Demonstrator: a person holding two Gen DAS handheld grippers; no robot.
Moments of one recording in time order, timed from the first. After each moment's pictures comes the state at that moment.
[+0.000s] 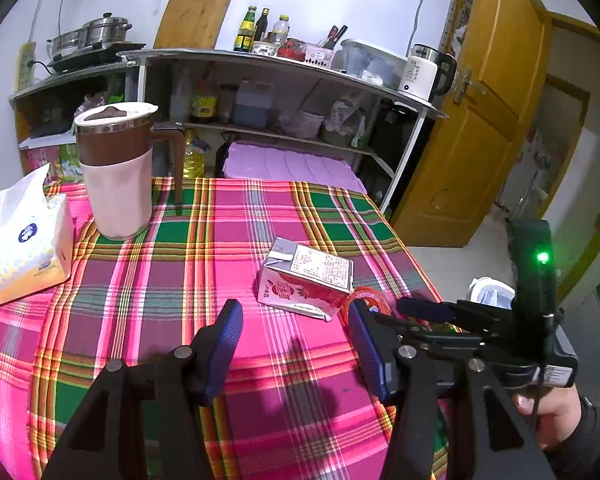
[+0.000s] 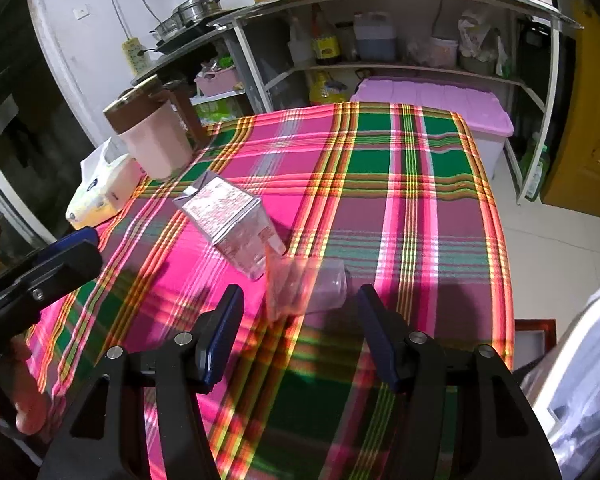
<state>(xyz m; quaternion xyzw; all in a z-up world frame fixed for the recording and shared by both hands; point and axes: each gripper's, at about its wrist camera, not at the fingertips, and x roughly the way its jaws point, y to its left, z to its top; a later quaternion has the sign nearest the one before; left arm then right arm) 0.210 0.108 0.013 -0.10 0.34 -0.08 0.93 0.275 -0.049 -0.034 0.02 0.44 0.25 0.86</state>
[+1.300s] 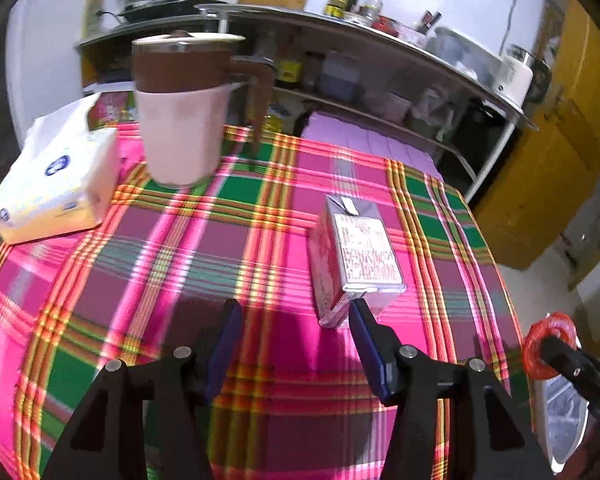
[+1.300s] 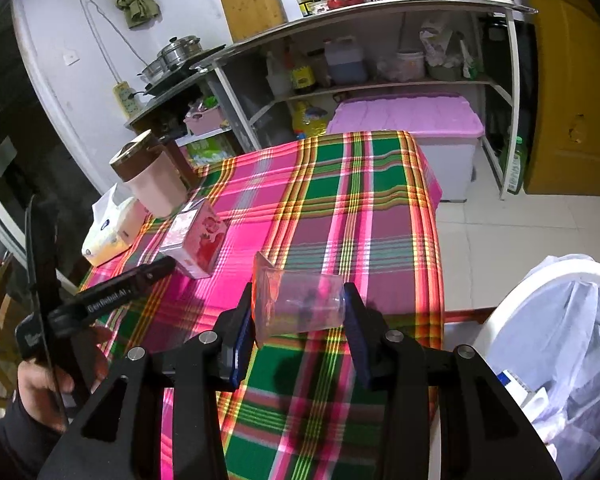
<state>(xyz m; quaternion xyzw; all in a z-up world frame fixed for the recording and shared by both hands) 0.243 0.128 -0.028 -0.15 0.39 0.07 0.90 0.246 -0.109 -0.003 0.08 0.41 0.24 0.88</state>
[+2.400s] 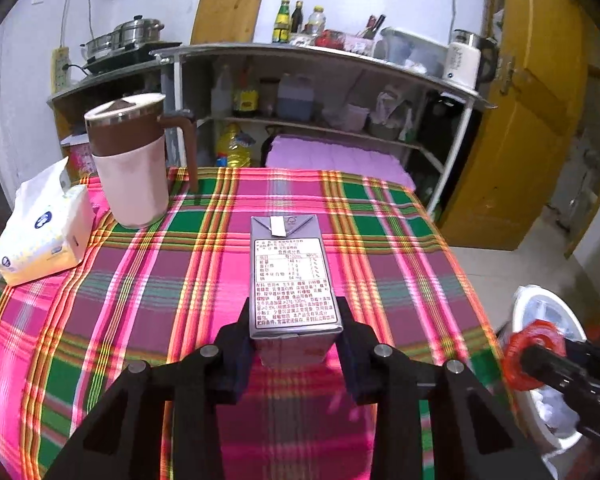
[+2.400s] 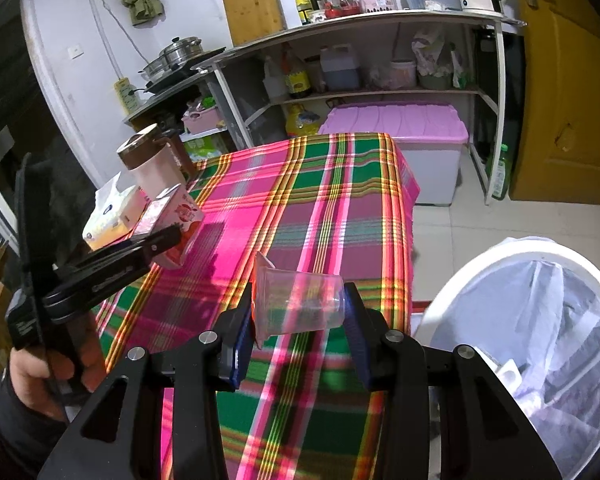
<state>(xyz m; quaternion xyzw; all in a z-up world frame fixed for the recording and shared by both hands) 0.220 0.064 0.001 -0.08 0.36 0.03 0.93 0.202 -0.134 0.009 0.05 0.39 0.23 0.89</state>
